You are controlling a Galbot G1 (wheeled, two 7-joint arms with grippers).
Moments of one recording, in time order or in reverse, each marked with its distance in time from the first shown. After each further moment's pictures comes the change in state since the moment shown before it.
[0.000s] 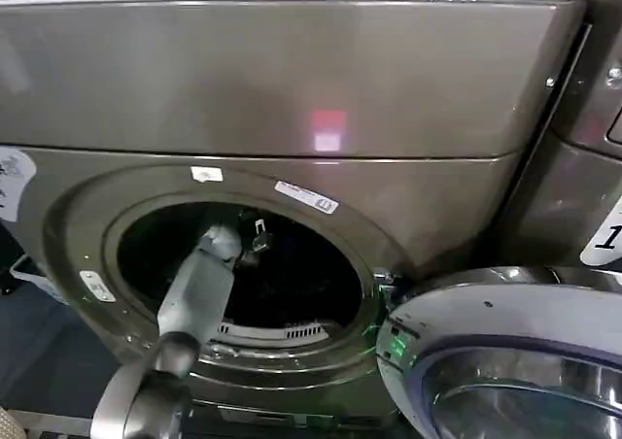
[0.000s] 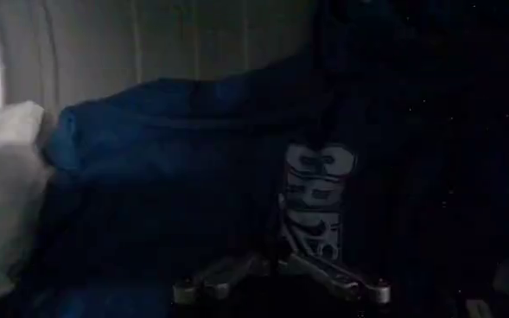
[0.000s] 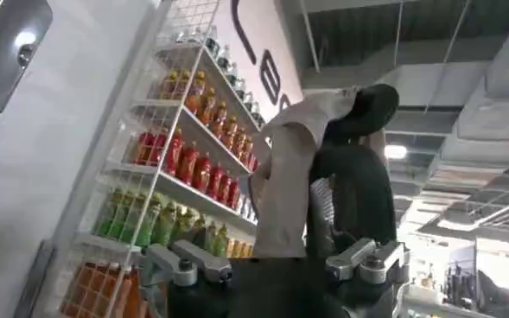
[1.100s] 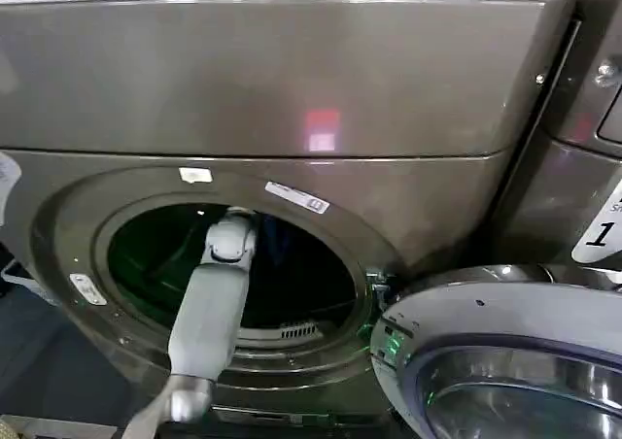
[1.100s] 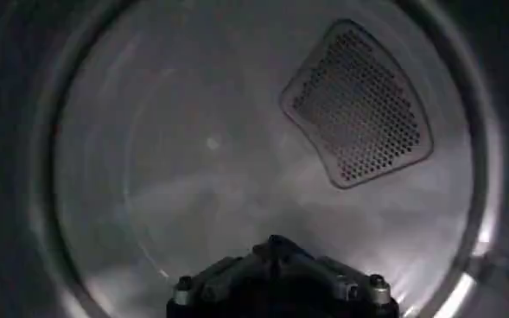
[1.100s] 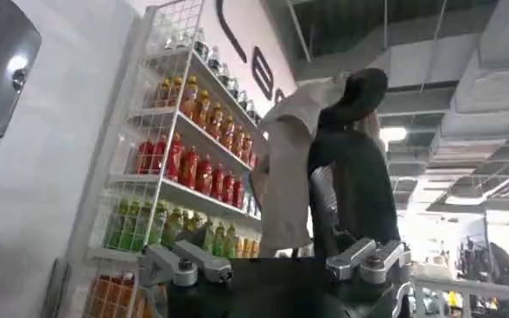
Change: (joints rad) left arm 0.180 -0.072 -0.029 -0.454 -0.627 0.297 -1.147; right arm 0.019 0.023 -0.010 0.036 0.089 -0.018 0.037
